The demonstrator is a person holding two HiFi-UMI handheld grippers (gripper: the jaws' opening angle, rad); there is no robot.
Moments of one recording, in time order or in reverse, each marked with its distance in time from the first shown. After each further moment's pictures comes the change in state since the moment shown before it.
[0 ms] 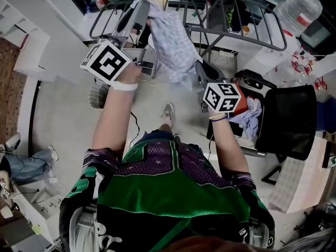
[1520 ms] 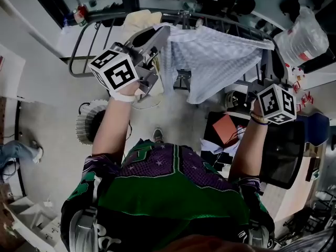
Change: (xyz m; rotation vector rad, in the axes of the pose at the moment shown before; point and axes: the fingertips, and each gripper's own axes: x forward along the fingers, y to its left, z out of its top) left arm 0.140 0.204 -0.064 -0.053 0.277 -0.202; right arm 0.099 -0.142 0.293 -0.355 -0.370 -0.383
